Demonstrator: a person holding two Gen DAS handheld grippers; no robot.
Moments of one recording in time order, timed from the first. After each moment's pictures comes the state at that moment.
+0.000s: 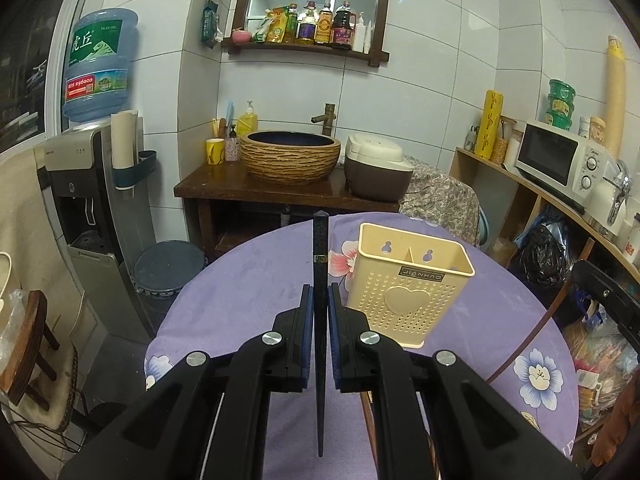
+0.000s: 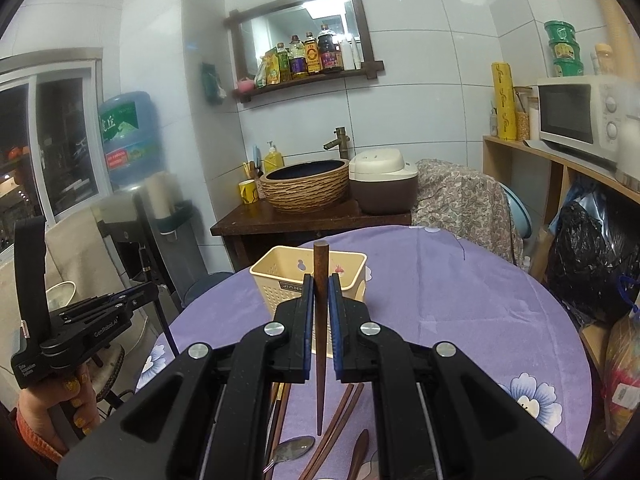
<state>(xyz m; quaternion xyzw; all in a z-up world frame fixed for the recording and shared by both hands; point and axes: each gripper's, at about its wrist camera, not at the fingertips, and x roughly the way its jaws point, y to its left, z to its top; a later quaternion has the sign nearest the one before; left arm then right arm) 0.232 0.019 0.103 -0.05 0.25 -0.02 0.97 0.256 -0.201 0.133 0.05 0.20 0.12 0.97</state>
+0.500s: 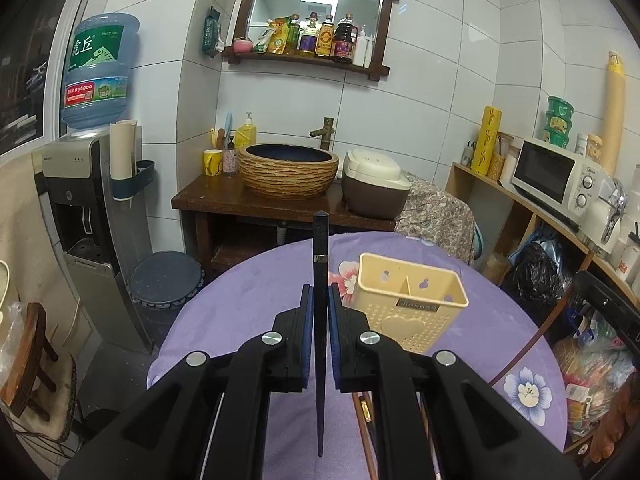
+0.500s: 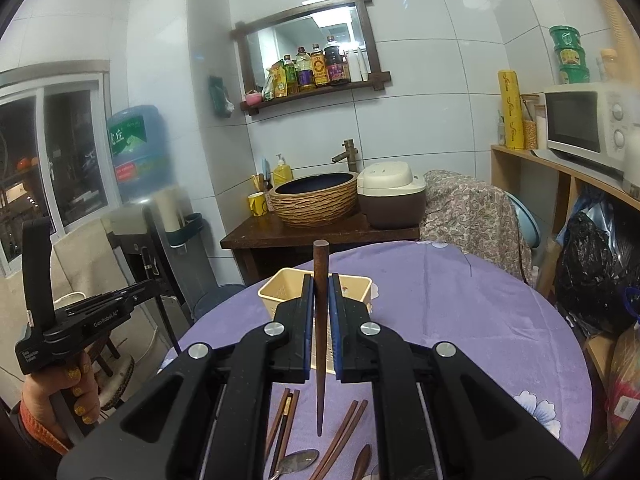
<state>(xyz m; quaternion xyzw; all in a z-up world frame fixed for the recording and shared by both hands) 0.241 0.031 0.131 -0.06 0.23 -0.03 0.97 0.264 -0.210 0.156 0.06 0.19 0.15 0.97</state>
